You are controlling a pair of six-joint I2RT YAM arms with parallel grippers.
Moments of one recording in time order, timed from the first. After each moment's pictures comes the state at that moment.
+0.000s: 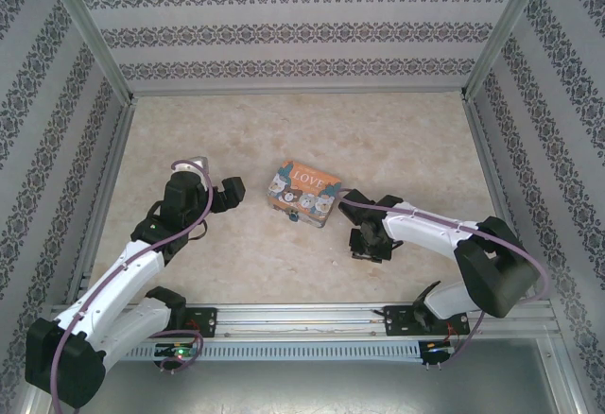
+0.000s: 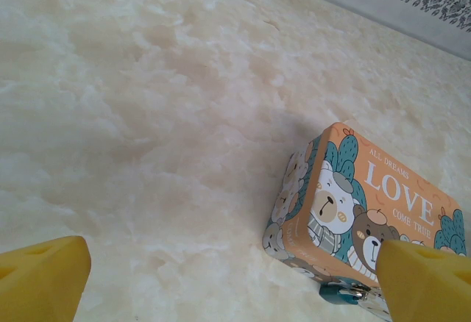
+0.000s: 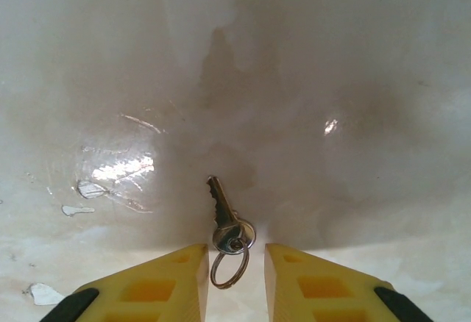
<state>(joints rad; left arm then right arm) -0.33 0.89 0.59 -0.26 -0.05 -0.53 0.67 1.43 0.73 -0.85 -0.04 0.91</state>
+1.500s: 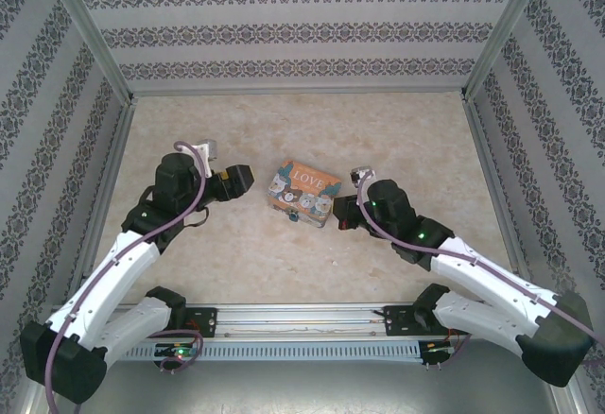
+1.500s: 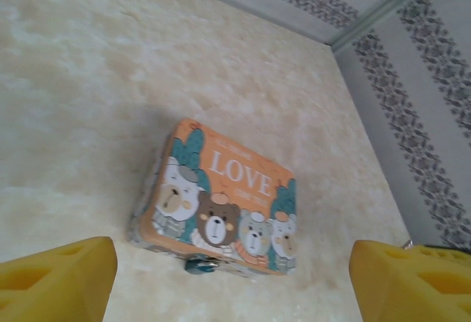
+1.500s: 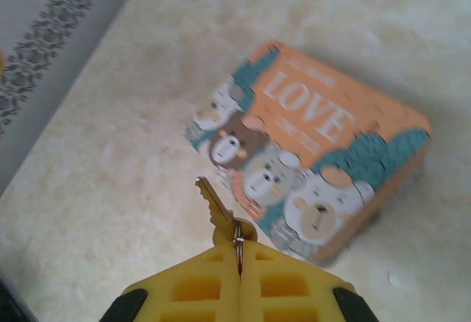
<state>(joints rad) -0.34 0.93 0.80 -0.32 0.29 -0.59 0.73 0.93 0.63 -0.19 -0.06 0.54</state>
